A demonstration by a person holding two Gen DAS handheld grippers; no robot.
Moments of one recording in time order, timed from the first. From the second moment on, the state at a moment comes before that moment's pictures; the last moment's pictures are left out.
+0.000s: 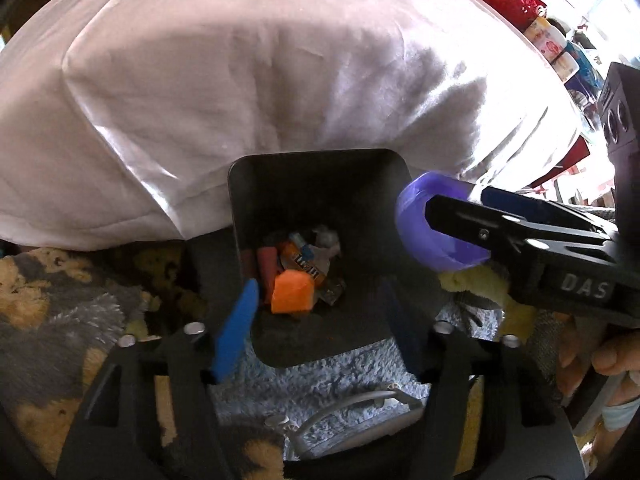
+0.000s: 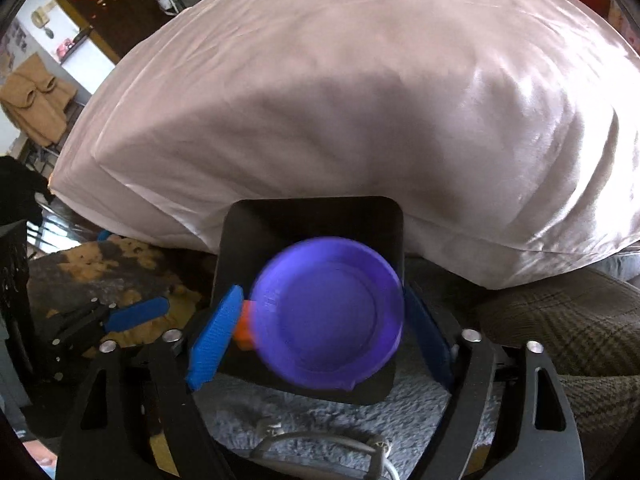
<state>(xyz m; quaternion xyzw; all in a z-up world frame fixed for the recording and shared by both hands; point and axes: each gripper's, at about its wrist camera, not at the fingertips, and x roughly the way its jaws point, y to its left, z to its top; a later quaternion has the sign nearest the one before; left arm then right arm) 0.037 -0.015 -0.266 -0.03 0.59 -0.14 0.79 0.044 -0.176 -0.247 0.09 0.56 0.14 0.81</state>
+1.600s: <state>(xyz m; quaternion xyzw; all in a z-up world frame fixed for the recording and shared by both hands) 0.261 -0.027 -0.162 0.03 0.49 -0.12 0.86 0.259 -0.251 -0.172 0.03 0.48 0.04 0.87</state>
